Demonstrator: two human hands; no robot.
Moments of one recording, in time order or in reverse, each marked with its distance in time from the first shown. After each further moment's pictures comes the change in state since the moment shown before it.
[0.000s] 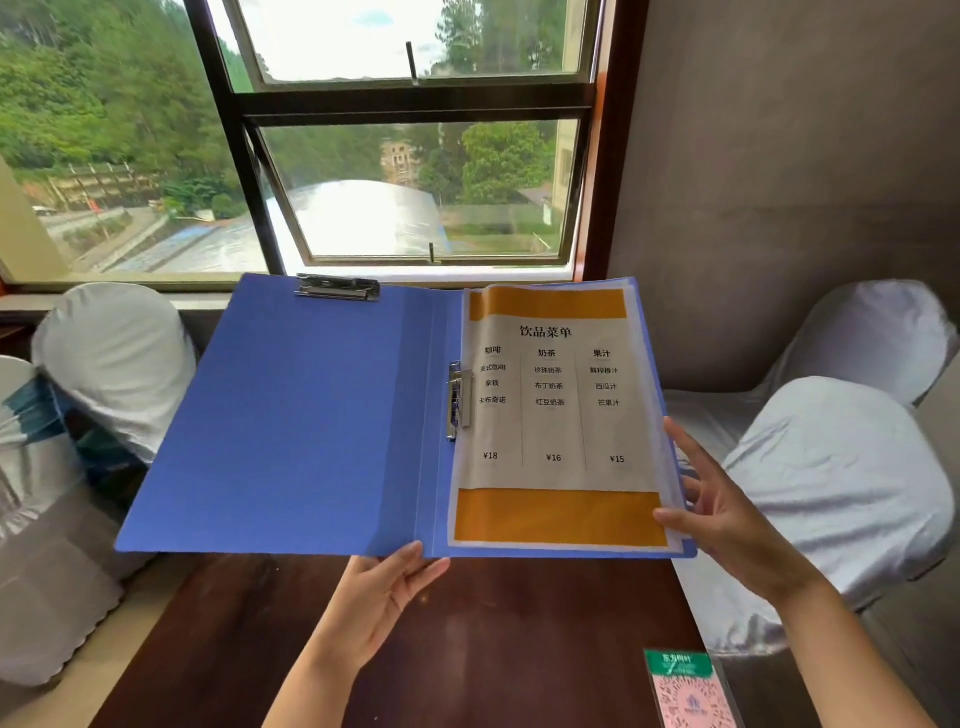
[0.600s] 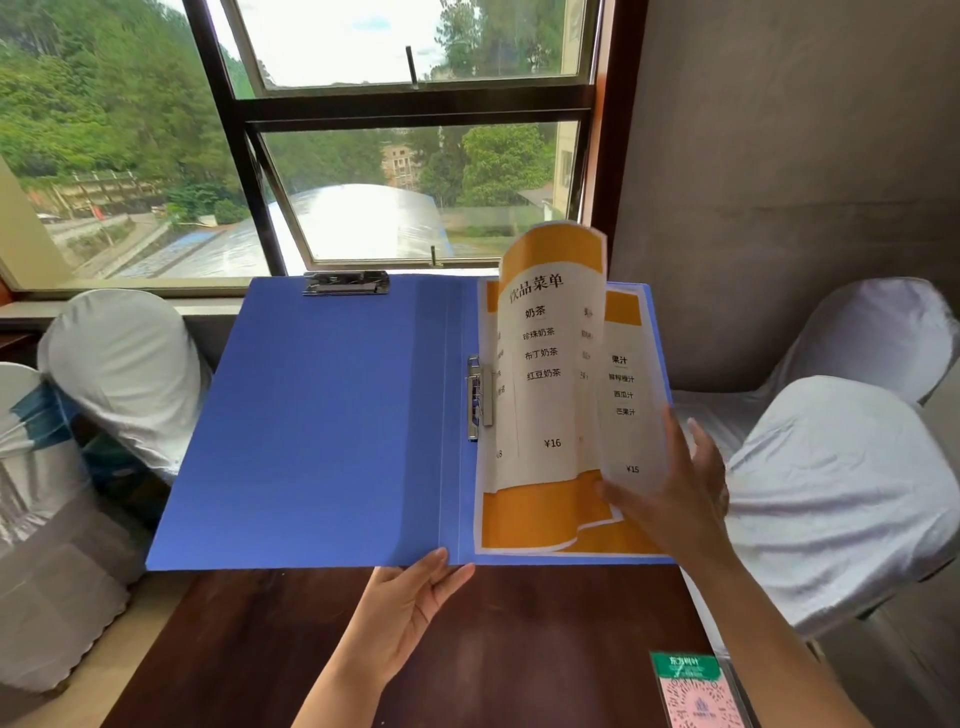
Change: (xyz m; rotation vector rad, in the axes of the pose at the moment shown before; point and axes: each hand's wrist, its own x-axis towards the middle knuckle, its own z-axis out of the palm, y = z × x) left_hand -0.006 -0.009 0.015 -0.095 -0.002 -0.052; right_hand 0.036 -0.001 0.052 -0.861 0.667 0.029
